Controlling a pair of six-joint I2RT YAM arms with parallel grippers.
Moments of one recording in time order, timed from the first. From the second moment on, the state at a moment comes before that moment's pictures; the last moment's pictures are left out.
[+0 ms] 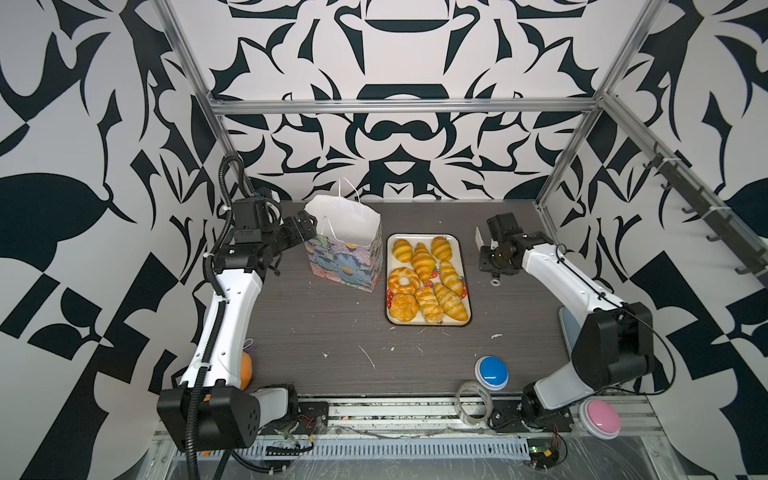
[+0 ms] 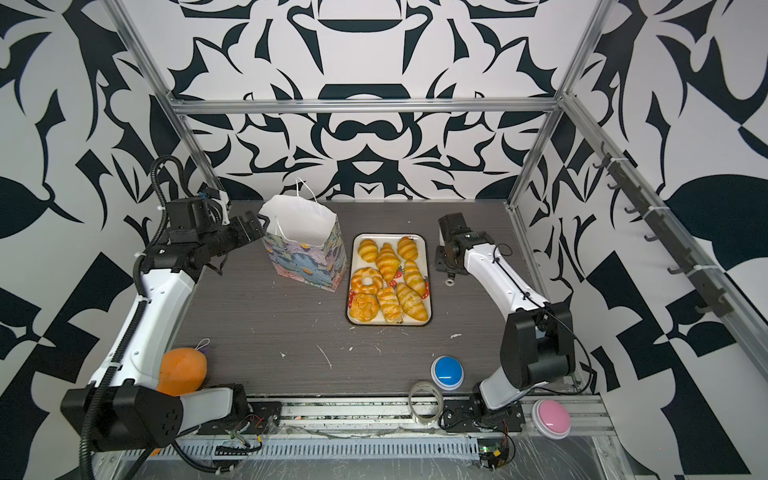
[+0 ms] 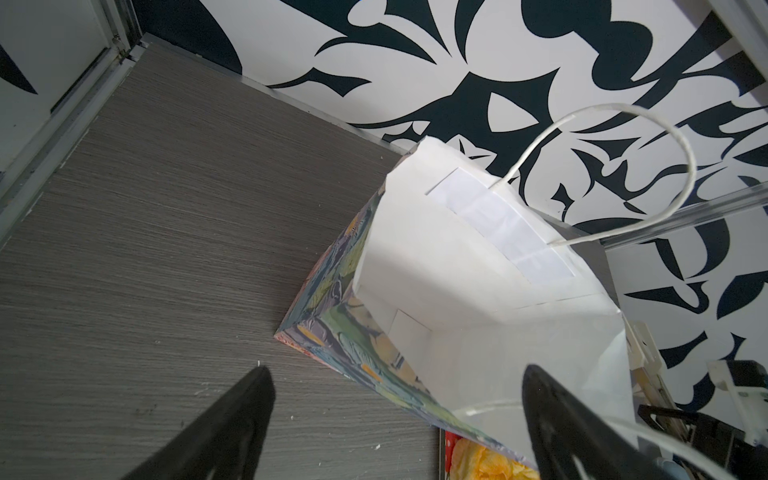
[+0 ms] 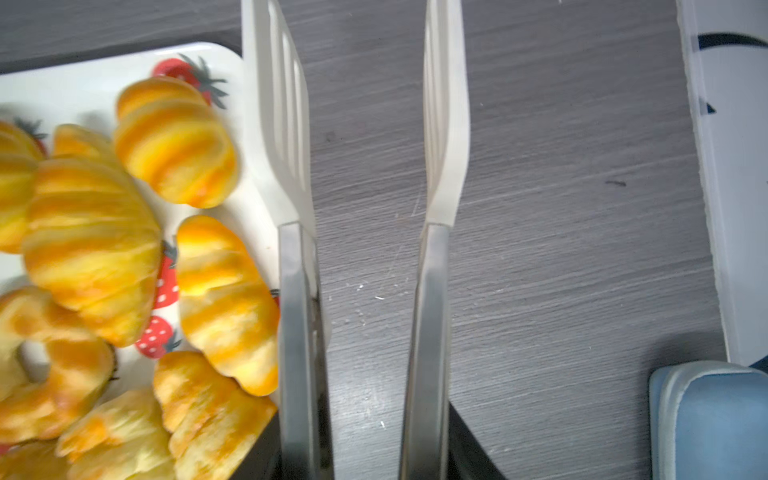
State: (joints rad) left arm 0.01 1.26 1.30 -0.63 0.28 -0.40; right arm 0.25 1.56 1.31 -0.86 0.16 0.36
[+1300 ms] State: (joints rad) left arm 0.02 1.38 1.37 -0.71 0.30 -0.35; right arm 0.36 1.77 1.52 -0.90 0.00 0.28
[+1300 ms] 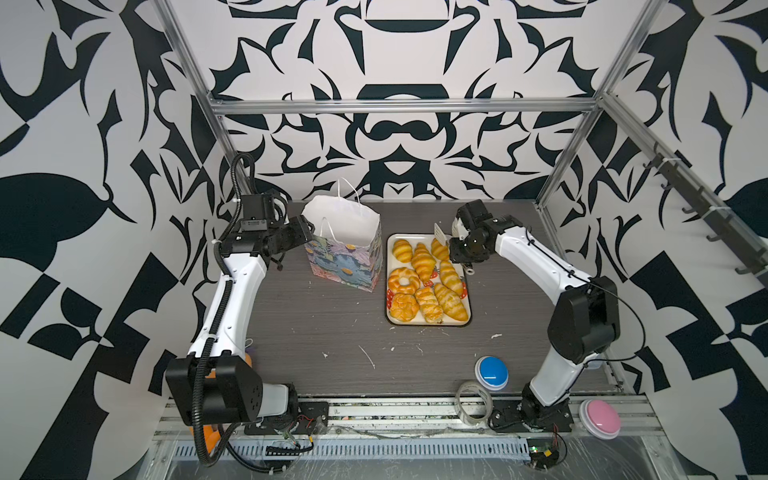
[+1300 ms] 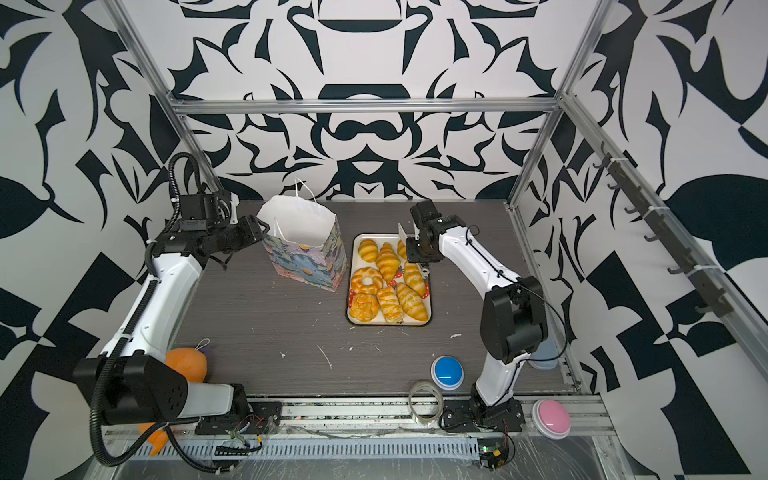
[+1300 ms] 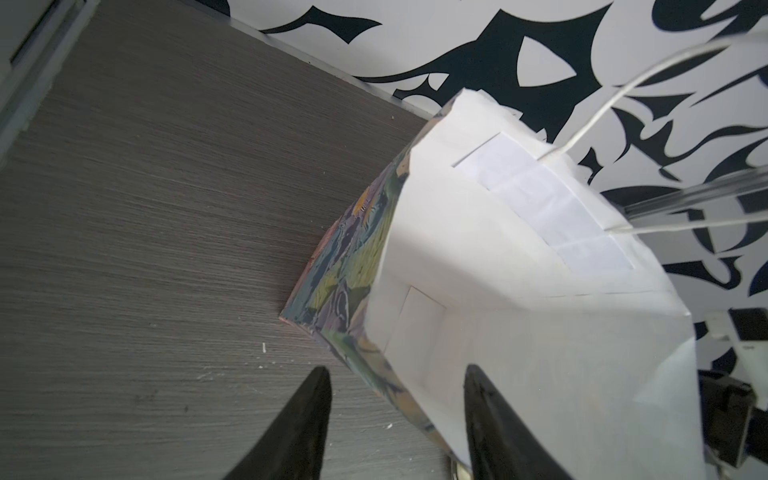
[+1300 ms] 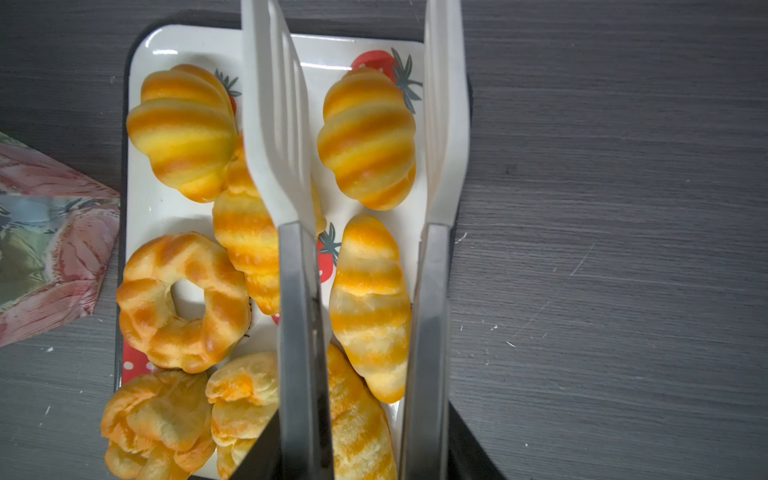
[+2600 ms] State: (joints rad) left arm 0.06 1.36 1.41 -0.71 0.33 -0.21; right arm 0.34 1.82 1.53 -0.89 -0.03 0.25
